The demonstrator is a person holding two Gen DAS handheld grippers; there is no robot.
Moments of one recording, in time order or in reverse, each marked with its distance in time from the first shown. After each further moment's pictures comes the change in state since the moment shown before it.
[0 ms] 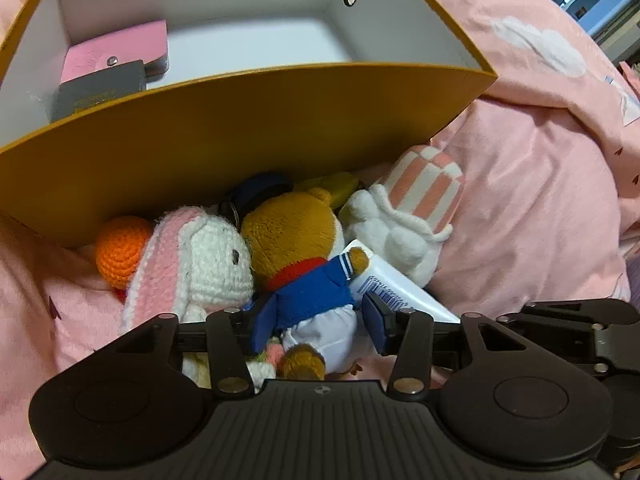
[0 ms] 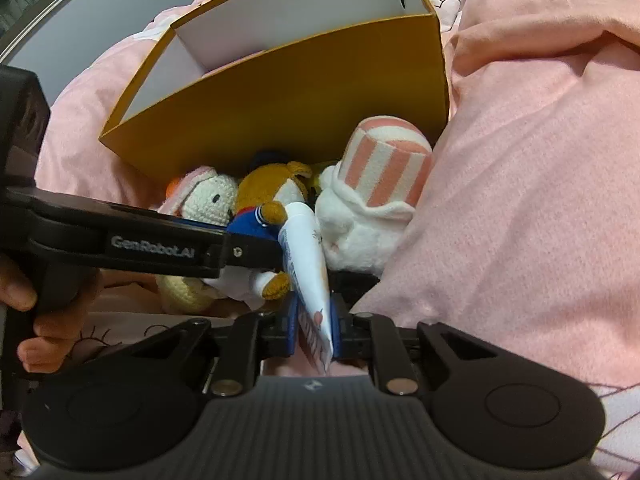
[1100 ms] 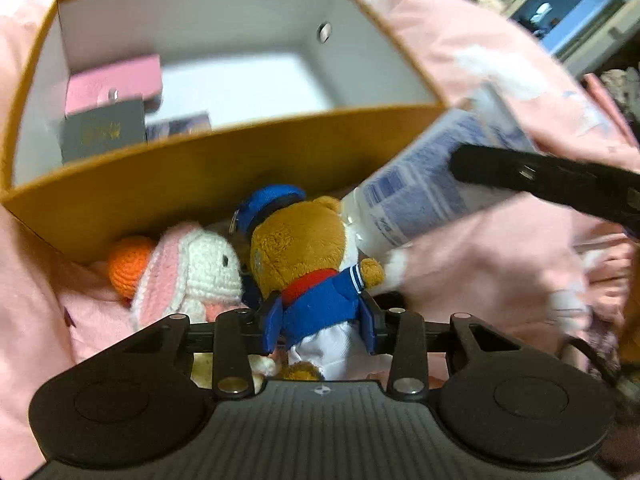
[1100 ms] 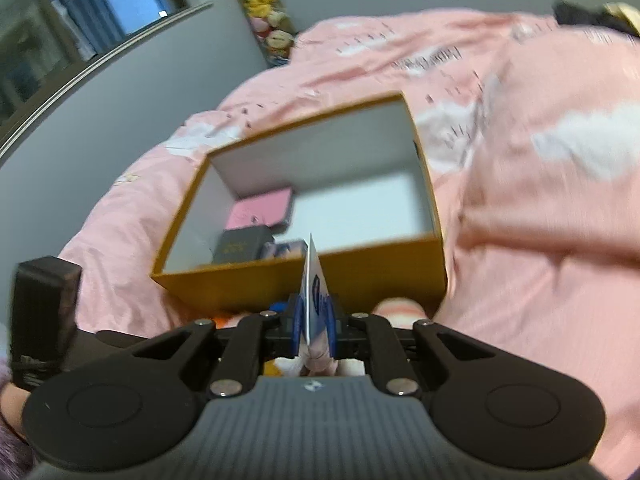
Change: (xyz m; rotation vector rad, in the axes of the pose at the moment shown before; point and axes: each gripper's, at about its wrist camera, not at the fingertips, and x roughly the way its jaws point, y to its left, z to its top) left arm -0.067 0.017 -0.022 0.033 -0.078 -0.084; right arm -0.074 0.013 0.072 -0.053 -0.263 0.048
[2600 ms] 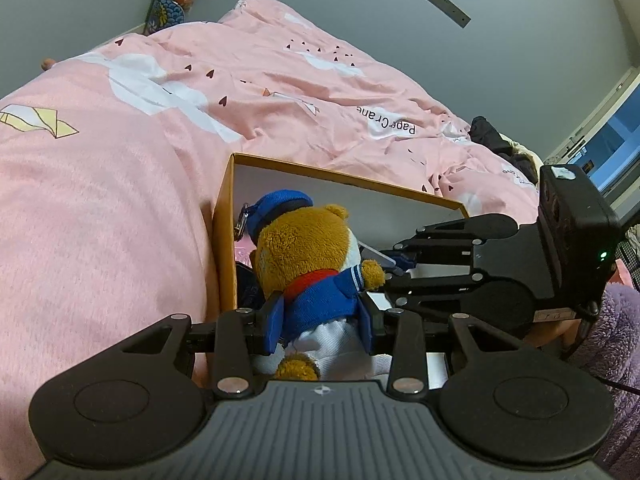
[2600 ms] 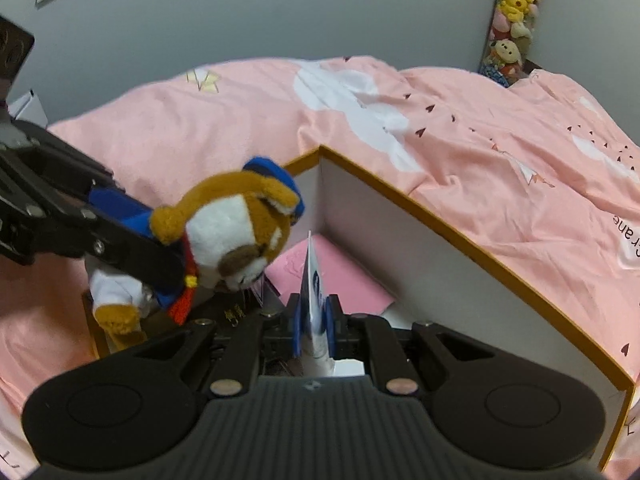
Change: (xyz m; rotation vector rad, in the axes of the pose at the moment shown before) left arm -0.052 0.104 0.098 -0.255 -0.347 0.049; right arm 0.198 0.077 0.111 -0.755 0.173 0.237
